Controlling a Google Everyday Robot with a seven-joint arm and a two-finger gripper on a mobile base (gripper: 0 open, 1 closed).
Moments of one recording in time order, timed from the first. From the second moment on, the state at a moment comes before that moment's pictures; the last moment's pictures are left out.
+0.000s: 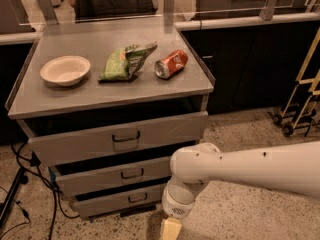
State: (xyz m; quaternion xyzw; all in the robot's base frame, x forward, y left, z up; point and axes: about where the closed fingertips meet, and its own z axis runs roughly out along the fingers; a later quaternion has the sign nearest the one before) arm 0.372 -0.024 0.540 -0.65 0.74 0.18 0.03
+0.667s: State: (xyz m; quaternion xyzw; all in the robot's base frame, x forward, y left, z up) arm 0.376 -0.013 0.506 -0.64 0.74 0.20 0.04
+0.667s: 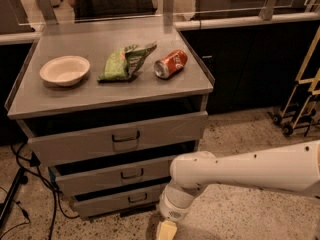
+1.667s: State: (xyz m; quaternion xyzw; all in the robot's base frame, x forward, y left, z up) arm 0.397 0.016 0.438 -0.62 0.74 0.26 0.05
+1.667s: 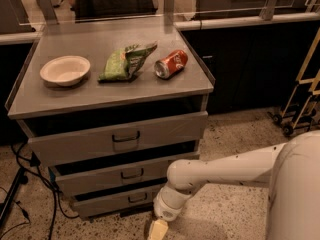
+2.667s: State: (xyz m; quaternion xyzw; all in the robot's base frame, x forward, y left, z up) arm 0.405 0.036 0.382 -0.59 0.74 0.31 0.06
